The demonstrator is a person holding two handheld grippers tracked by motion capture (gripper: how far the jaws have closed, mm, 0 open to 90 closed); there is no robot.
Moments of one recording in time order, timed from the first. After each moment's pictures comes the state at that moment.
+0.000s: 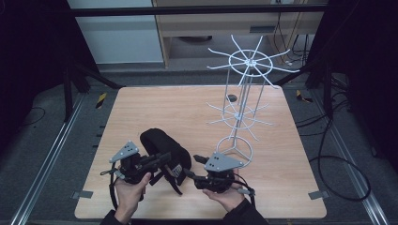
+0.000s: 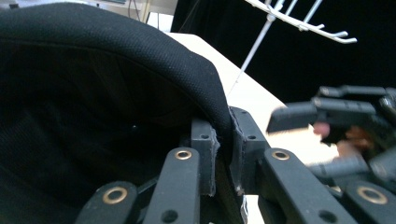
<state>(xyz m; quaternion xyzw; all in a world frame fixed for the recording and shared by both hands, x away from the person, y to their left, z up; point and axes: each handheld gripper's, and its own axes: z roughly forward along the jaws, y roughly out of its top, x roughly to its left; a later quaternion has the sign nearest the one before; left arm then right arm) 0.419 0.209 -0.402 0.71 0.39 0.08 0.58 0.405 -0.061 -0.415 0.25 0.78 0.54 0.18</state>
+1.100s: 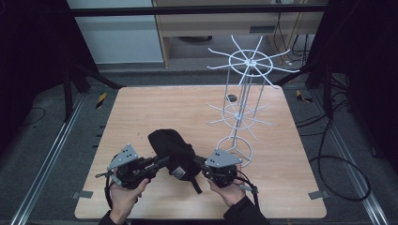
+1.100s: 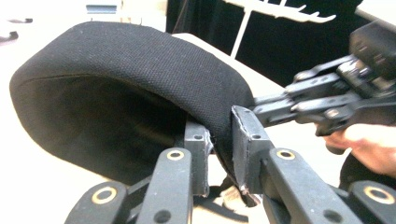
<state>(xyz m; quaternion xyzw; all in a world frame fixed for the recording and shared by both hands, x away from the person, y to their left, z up) 0.404 0.215 -0.394 0.74 0.35 0.12 0.56 0.415 -0.065 -0.415 0.26 0.80 0.50 0.21</state>
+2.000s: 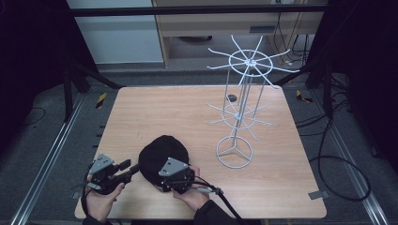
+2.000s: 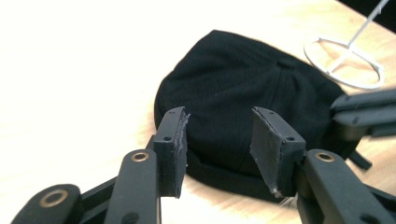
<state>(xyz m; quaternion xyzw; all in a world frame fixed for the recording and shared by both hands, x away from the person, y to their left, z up) 0.405 0.293 -0.439 0.72 0.48 0.20 0.46 0.419 0.045 -0.450 0.20 0.86 0.44 0.19</state>
